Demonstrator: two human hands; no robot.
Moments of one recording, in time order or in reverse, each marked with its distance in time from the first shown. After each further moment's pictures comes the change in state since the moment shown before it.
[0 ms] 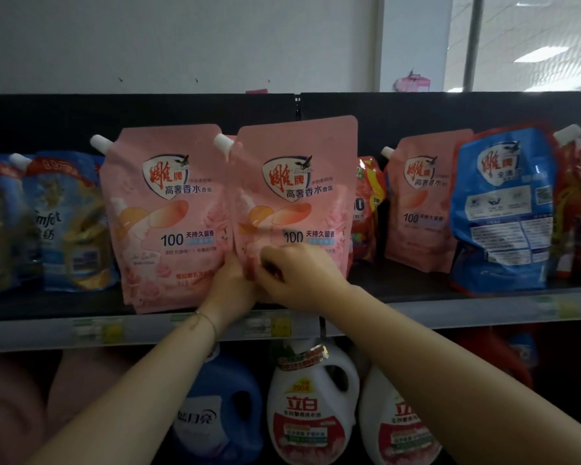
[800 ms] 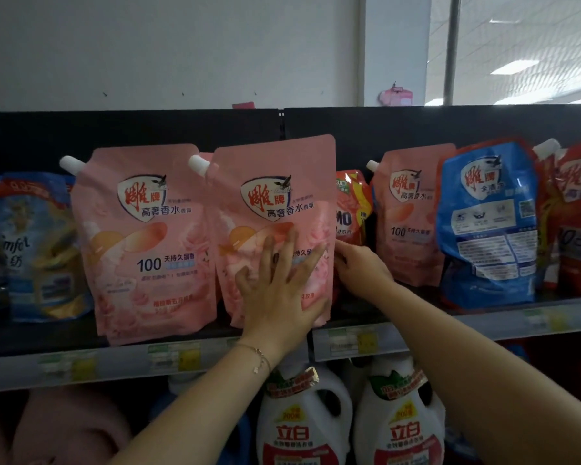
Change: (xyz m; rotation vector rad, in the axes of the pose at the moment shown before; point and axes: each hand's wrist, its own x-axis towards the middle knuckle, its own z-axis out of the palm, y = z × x) left_hand -0.010 0.045 0.057 0.634 0.043 0.469; right_hand -0.029 0.125 -0.015 -0.006 -0.072 0.611
